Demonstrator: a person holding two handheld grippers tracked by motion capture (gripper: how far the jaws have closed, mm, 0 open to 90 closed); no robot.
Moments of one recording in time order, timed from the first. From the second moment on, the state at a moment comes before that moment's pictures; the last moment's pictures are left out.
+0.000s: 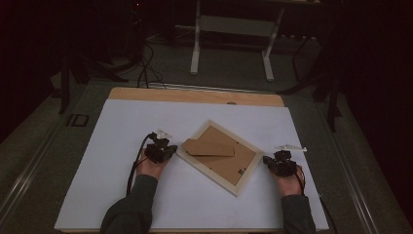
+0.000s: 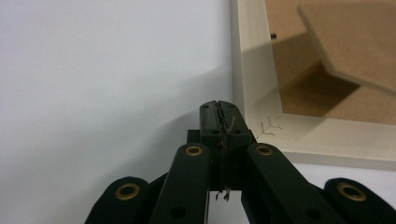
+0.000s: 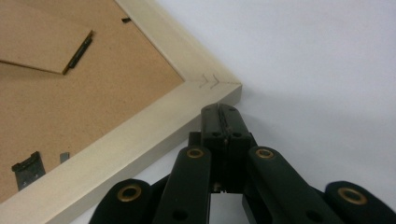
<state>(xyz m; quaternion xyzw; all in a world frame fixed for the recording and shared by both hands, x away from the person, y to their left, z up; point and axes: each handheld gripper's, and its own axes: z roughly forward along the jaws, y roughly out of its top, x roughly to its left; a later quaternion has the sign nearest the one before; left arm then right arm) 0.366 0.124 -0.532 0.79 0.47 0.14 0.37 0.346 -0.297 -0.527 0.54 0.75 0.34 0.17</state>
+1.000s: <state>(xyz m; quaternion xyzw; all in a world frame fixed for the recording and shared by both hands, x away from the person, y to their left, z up) 0.336 0.131 -0.532 0.81 0.45 0.12 0.36 0.348 -0.269 -0.532 0.50 0.78 0.34 0.17</state>
